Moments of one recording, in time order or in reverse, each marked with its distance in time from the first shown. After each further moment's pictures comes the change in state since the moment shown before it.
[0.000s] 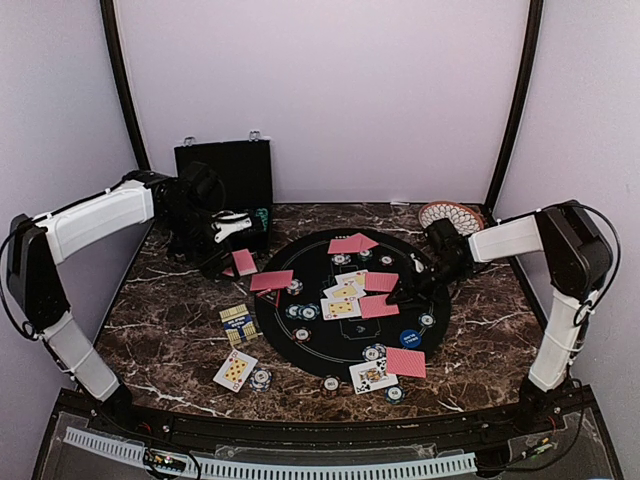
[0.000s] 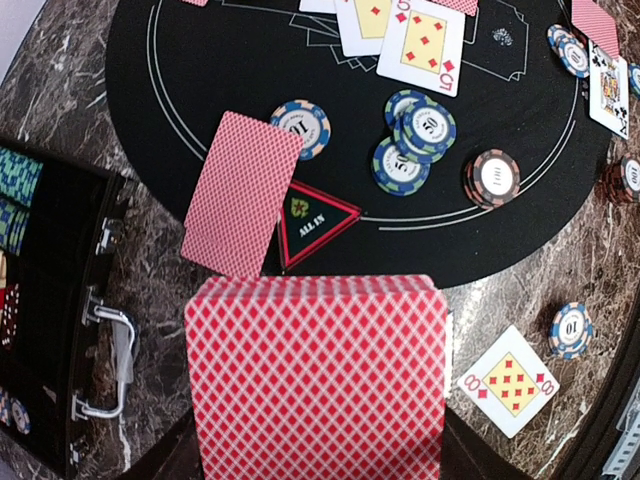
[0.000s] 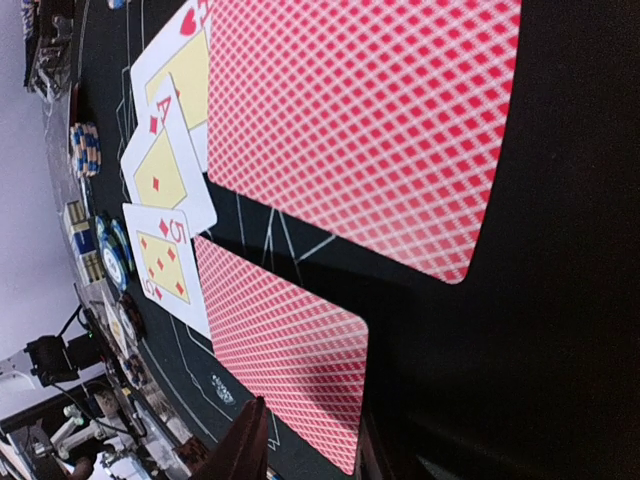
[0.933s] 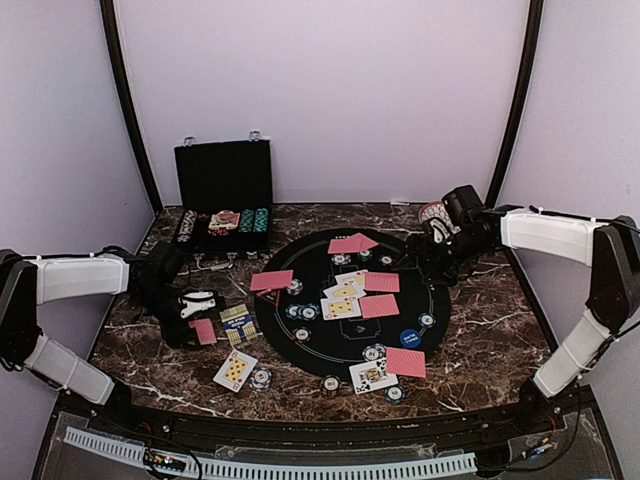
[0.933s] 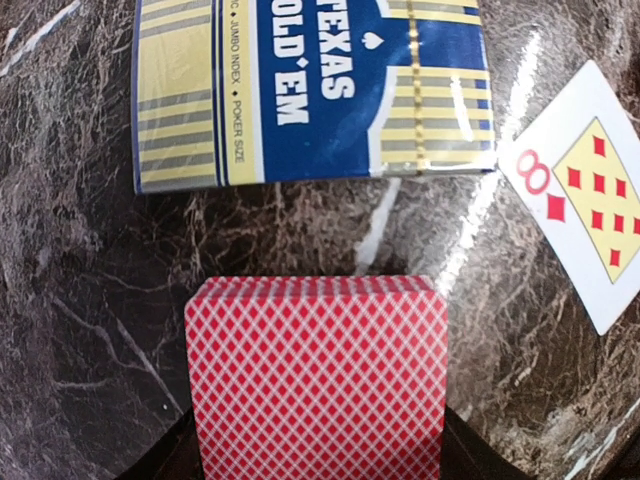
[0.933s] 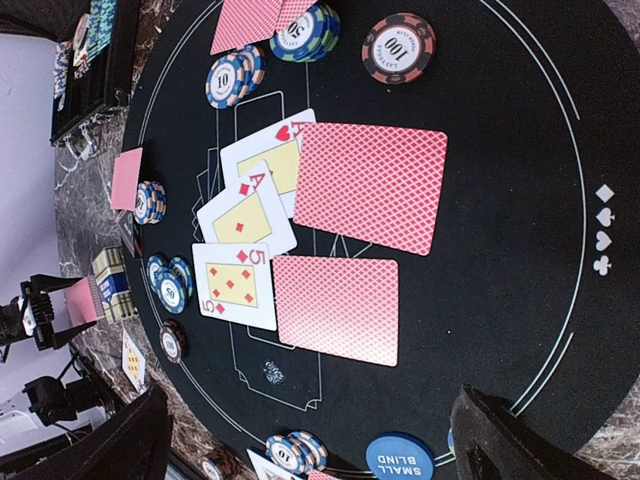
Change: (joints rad) left arm 0.158 -0.279 -0.730 0.282 -0.077 0.153; right arm 0.000 -0.278 0.069 -0.181 0.192 0.029
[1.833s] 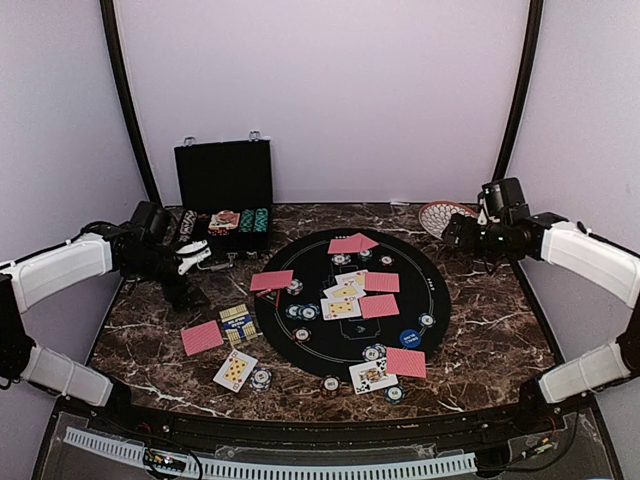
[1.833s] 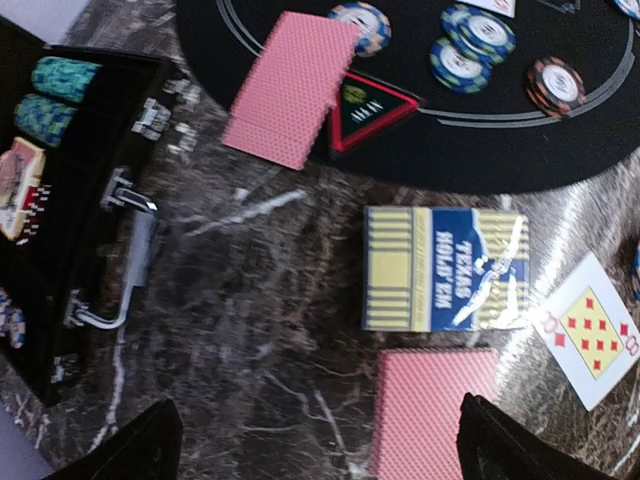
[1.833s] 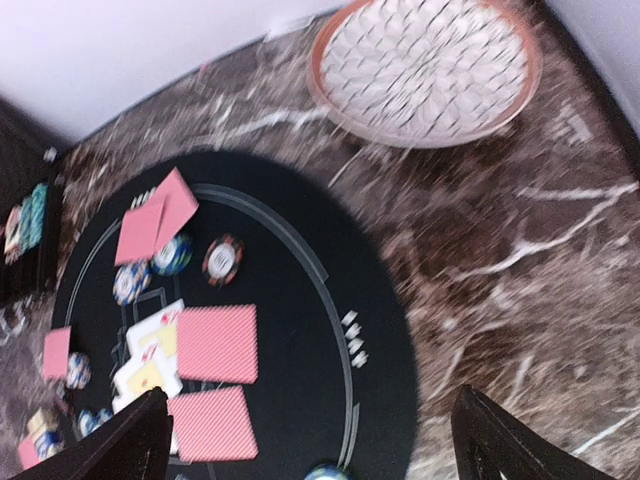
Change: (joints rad) left arm 0.030 -0.073 0.179 0.045 0.077 -0.056; right arm -0.073 -0.287 -0.124 0.094 0.509 0.014
